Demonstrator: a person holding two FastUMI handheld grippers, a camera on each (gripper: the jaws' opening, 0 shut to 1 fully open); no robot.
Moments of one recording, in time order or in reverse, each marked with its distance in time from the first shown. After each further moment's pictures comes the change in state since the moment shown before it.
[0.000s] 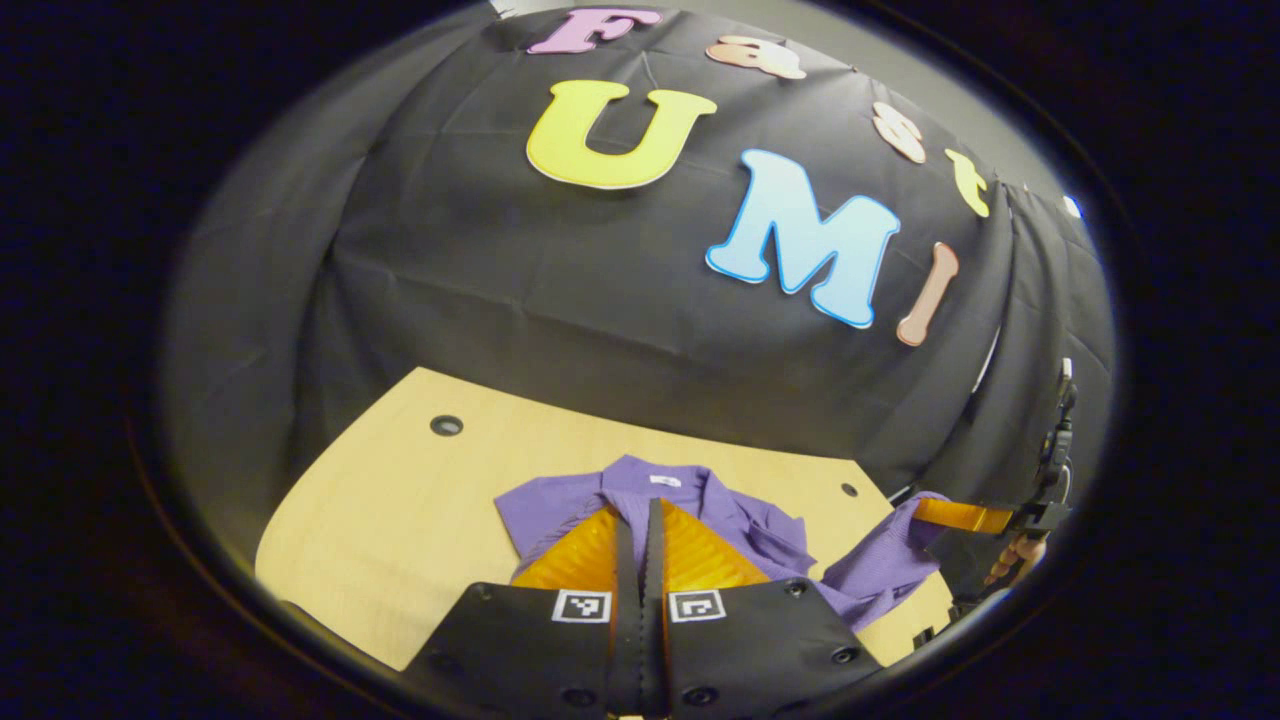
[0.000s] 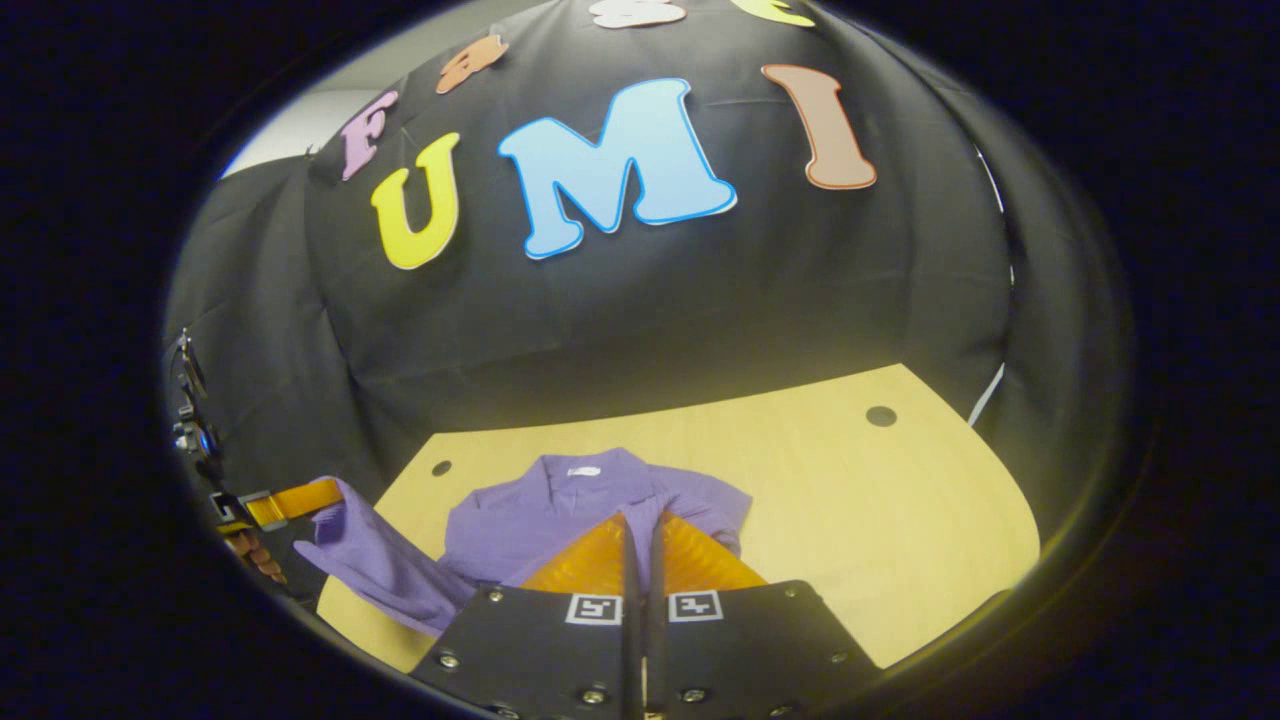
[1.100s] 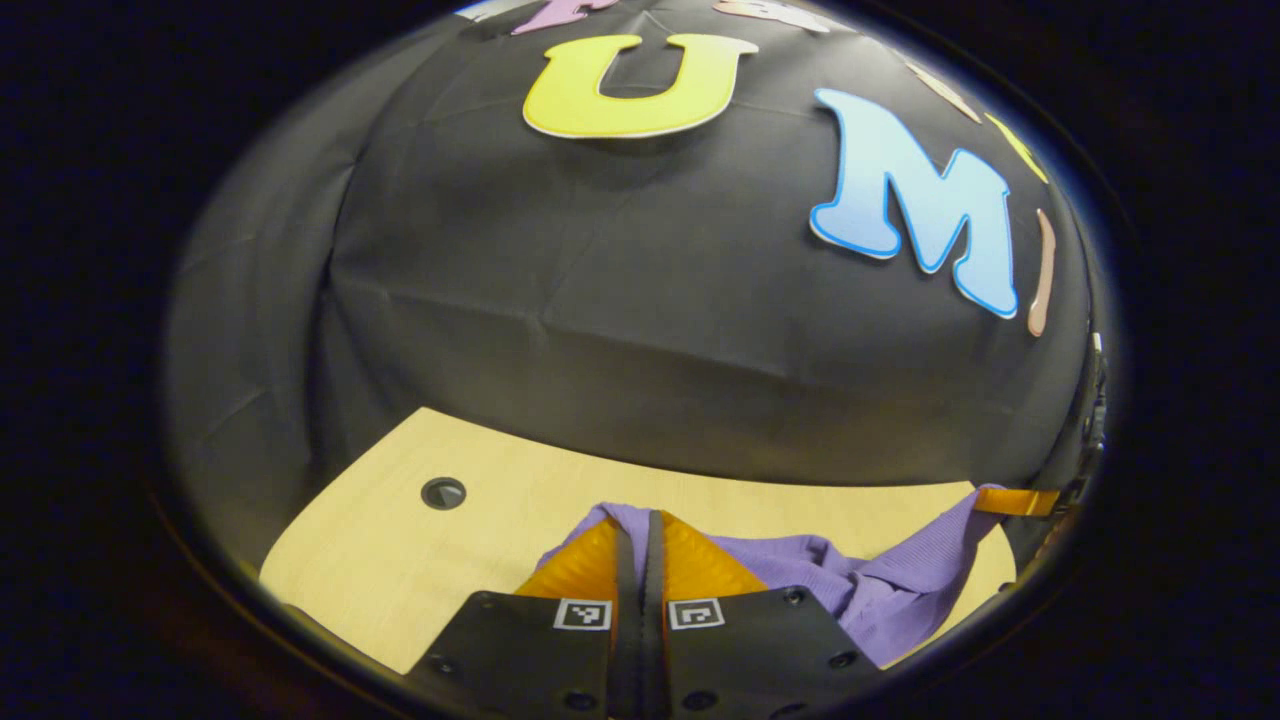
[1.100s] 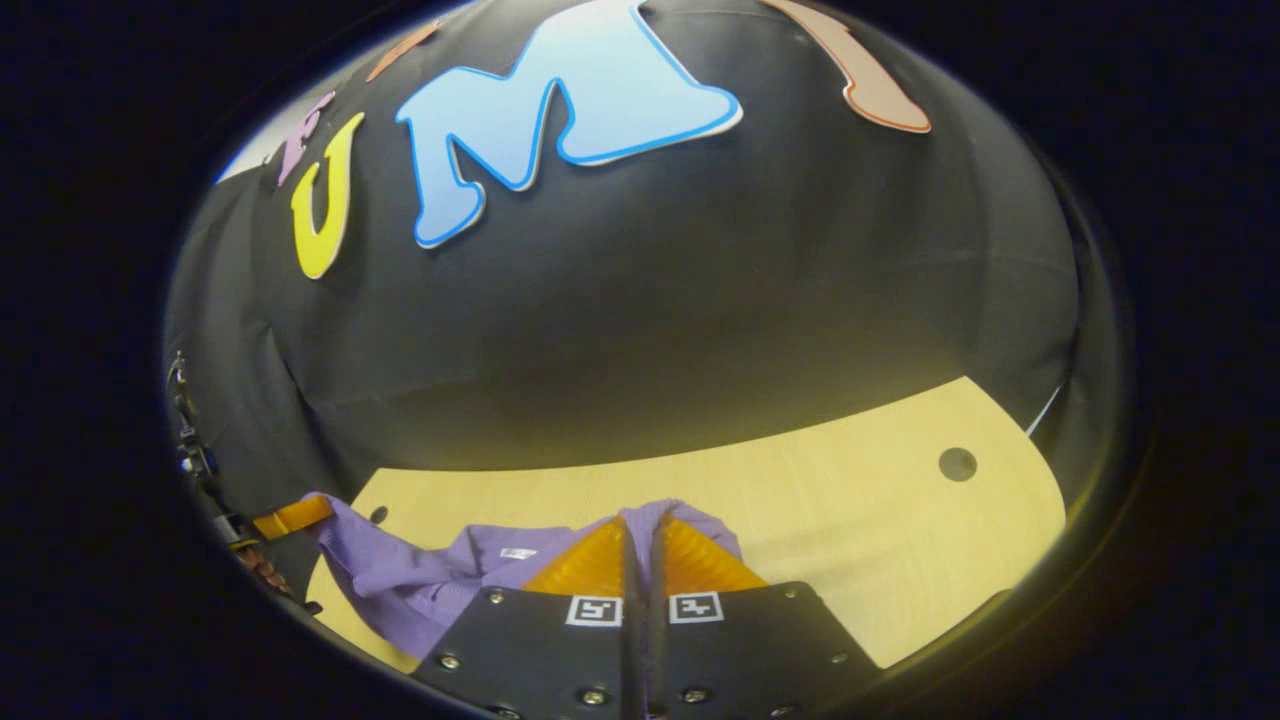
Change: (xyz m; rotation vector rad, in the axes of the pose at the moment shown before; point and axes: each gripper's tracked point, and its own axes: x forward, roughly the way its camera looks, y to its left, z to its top) left arm 0.215 0.062 0.018 0.064 -0.017 0.195; right arm 0.211 -0.044 0.042 0.015 0.031 -0.003
